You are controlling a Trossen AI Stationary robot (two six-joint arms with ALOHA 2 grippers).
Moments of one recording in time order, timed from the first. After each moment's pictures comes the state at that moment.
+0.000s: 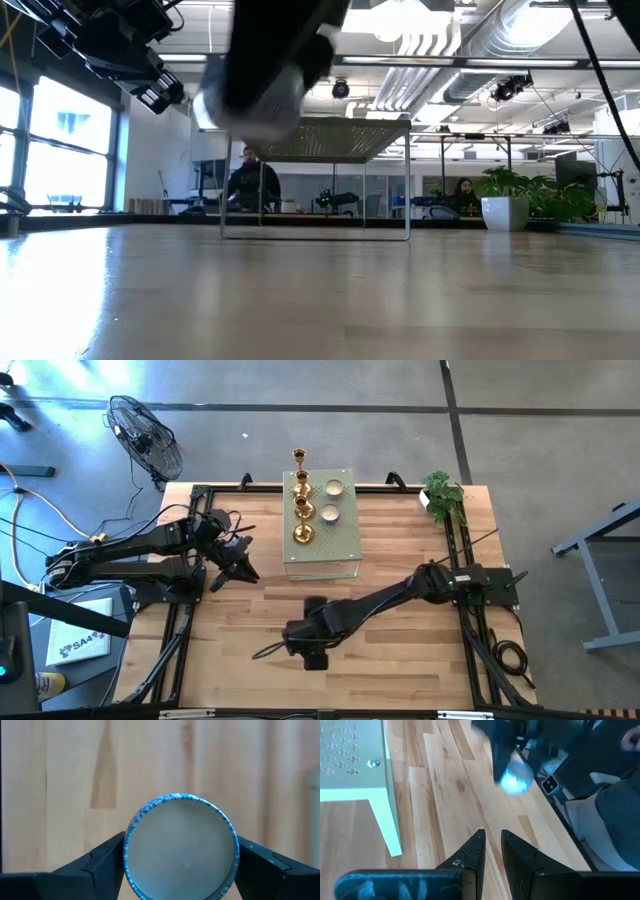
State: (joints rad) left arm 0.35 0.74 0.56 -0.45 0.72 0.12; right arm 0.36 2.37 2.25 -1.10 0.13 0.33
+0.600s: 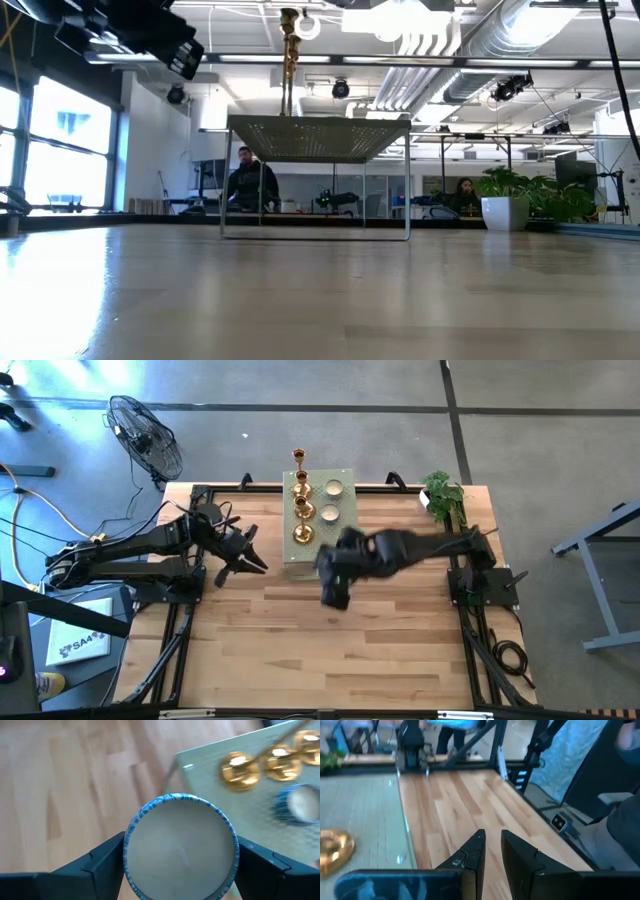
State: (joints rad) left arm 0.35 0.74 0.56 -0.13 0.74 0.12; right arm 0.21 1.96 2.25 -1.34 0.31 0.40
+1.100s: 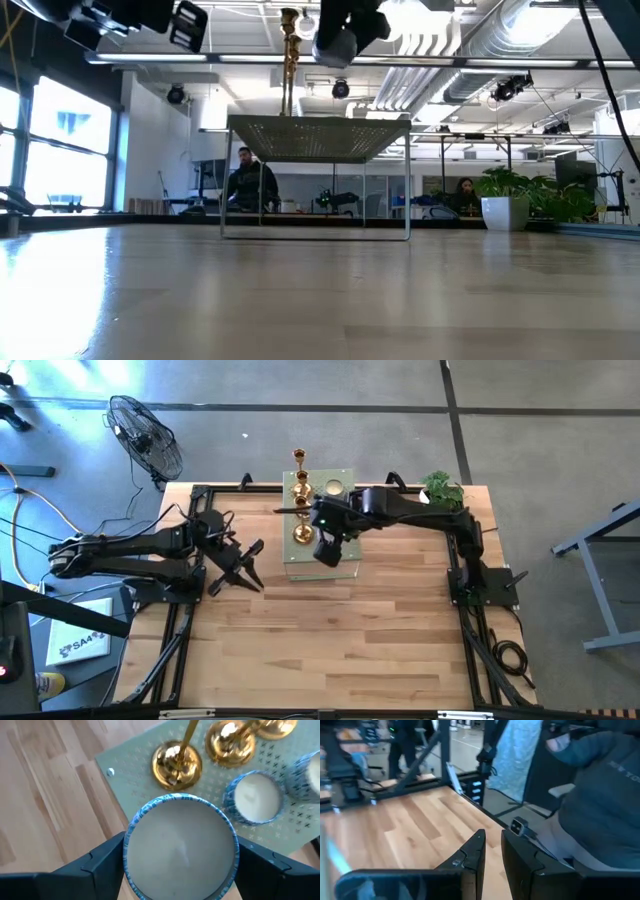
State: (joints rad) left arm 0.22 0.79 0.56 0.01 0.87 0.15; right arm -0.07 2.00 2.24 -1.35 0.17 0.33
